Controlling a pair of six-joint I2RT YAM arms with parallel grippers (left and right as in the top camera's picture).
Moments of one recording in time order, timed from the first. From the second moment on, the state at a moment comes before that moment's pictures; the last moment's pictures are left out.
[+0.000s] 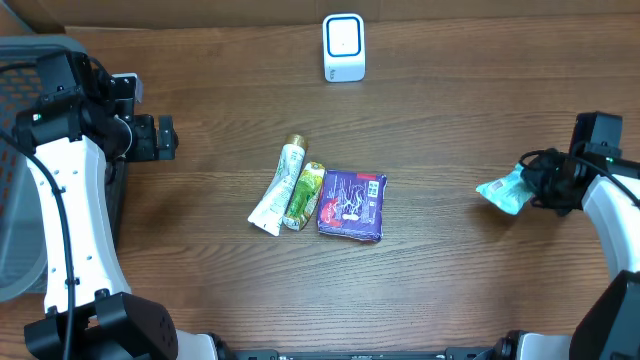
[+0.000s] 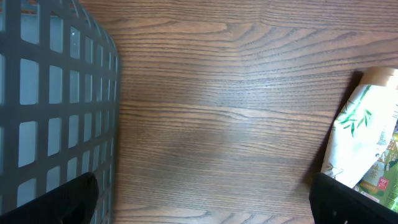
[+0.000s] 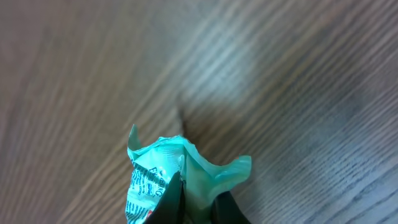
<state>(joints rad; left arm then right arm) 0.32 1.63 1.62 -1.16 0.07 0.22 -0.27 1.55 1.00 -0.70 -0.08 0.64</state>
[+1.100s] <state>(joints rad) 0.32 1.63 1.62 -1.16 0.07 0.22 0.58 1.69 1.20 -0.41 -0.45 0.82</state>
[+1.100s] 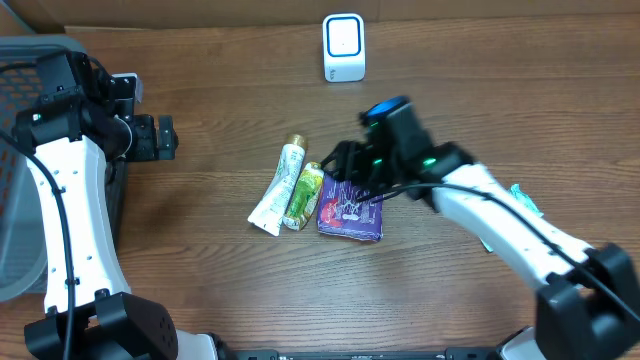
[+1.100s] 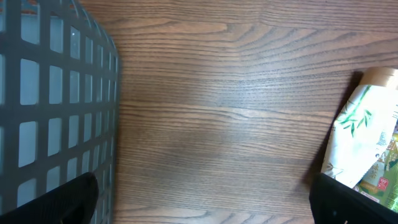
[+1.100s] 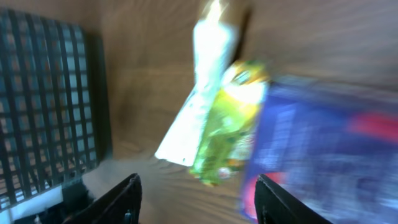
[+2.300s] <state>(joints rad) 0.32 1.63 1.62 -1.16 0.07 0.22 0.53 1.81 1.24 -0.79 -0.18 0.55</state>
